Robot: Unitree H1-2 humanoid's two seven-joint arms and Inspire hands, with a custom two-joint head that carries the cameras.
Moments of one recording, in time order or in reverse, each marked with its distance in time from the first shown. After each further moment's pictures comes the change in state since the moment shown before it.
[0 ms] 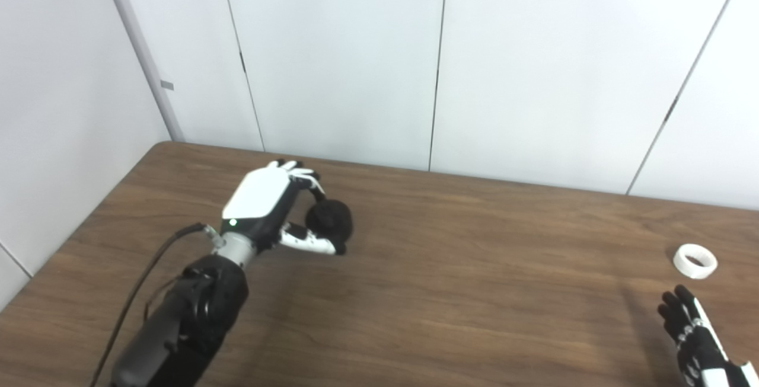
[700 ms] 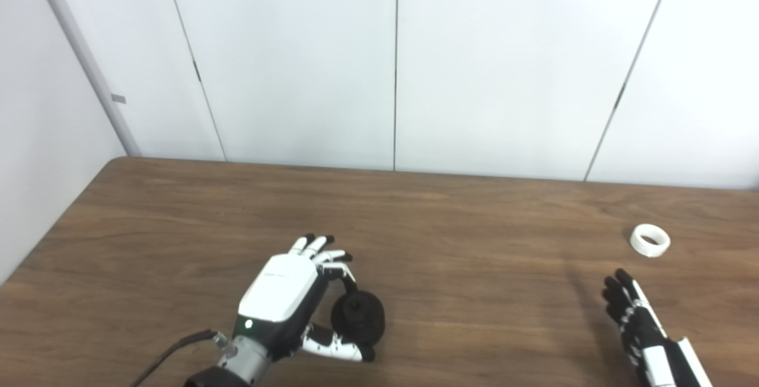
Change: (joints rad) left arm 0.242 -0.156 -0.116 -0.234 0.228 -0.075 -0.086; right arm 0.037 0.055 0.031 -0.067 -0.022 0.050 -0.023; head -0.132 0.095
